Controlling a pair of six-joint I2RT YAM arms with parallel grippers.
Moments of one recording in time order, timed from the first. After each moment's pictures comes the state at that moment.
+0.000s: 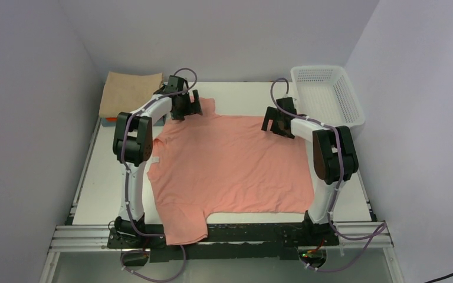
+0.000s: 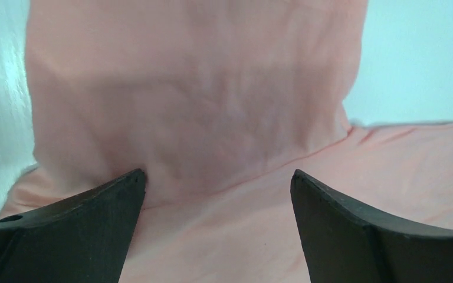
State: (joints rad) left arm -0.24 2.24 1.75 -0.44 0.13 -0.42; right arm 0.20 1.87 1.14 -0.18 0.12 0.44
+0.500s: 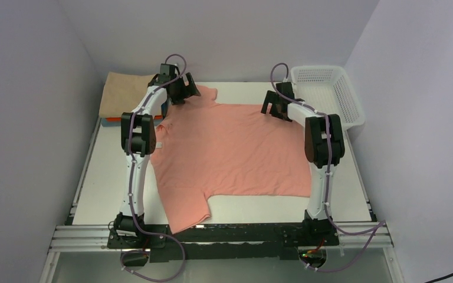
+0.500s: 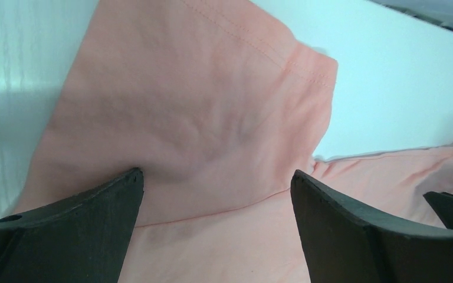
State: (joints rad) left arm -0.14 2.58 2.30 -0.52 0.28 -0.49; right arm 0.16 2.15 1.53 -0.22 0.13 0.42
